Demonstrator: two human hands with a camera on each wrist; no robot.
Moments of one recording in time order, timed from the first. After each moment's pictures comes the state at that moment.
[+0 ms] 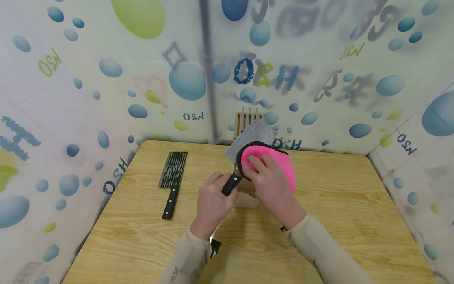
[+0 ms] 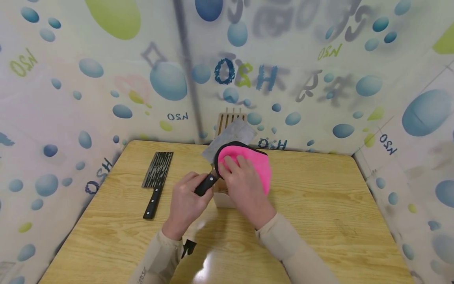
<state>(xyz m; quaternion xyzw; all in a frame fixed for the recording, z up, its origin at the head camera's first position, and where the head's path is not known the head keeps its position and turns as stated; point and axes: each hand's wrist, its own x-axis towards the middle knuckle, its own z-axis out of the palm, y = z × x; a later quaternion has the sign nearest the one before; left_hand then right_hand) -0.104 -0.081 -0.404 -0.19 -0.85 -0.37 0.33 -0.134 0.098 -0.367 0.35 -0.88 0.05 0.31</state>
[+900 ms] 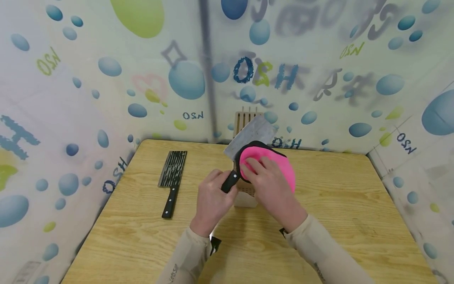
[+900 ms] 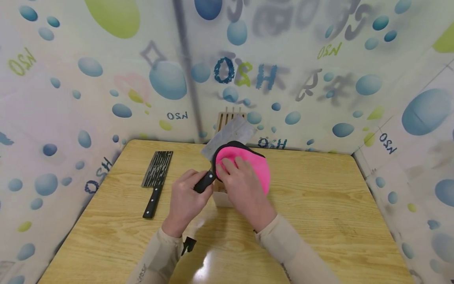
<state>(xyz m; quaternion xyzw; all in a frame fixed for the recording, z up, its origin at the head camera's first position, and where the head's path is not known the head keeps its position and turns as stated) -0.106 -0.081 -0.401 -0.17 -0.85 -0.38 0.32 -0.125 0.096 -0.362 0.36 -0.89 0.08 0.27</state>
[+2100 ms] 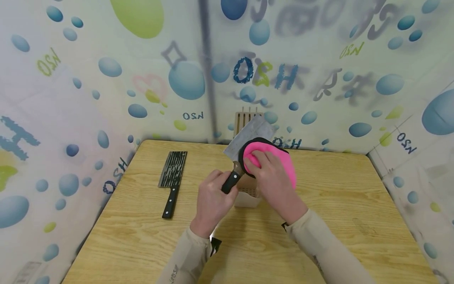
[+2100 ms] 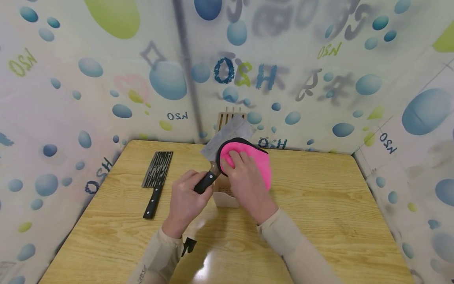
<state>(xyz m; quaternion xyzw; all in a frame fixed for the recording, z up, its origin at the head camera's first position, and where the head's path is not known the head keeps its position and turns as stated) -0.106 -0.081 -0.402 -0.17 -0.85 -0.39 0.32 -0.142 0.102 -0.369 0.35 -0.88 0.08 0.32</state>
